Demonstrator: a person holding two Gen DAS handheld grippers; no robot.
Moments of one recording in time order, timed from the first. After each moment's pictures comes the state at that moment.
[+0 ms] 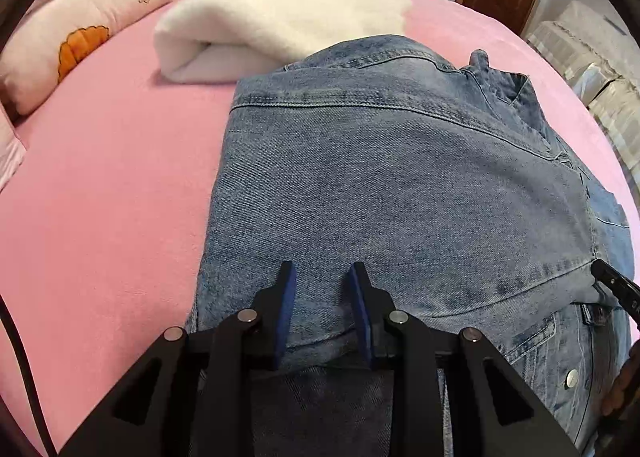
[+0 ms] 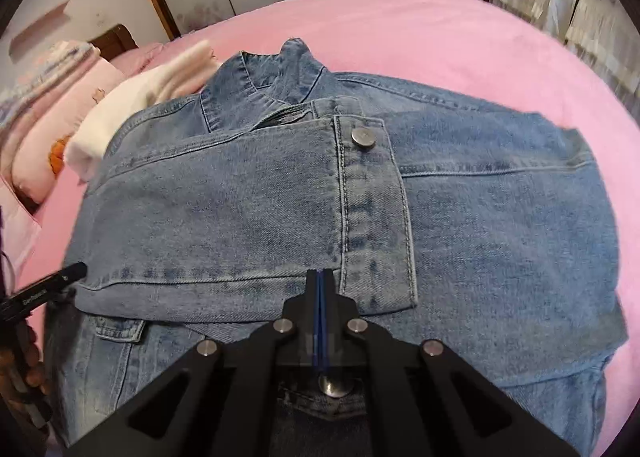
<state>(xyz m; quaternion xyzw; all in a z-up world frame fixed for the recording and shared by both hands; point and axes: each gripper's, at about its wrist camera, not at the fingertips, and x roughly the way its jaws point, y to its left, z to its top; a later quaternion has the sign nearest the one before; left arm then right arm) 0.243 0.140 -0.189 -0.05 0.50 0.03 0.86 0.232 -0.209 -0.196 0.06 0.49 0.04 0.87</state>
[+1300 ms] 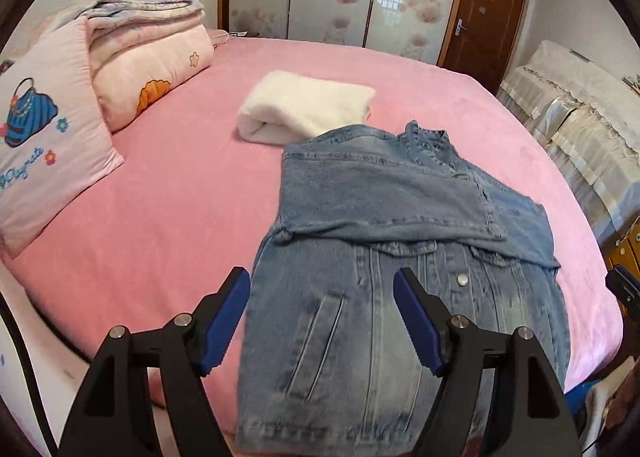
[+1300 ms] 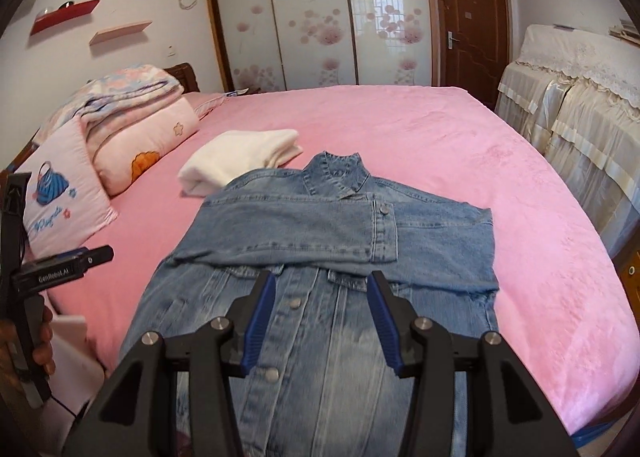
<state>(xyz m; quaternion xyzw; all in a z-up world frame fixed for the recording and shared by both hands) 0.010 0.135 -0.022 -0.05 0.41 0.03 0.91 0.020 -0.196 -0.020 0.02 0.36 0.09 0.93</state>
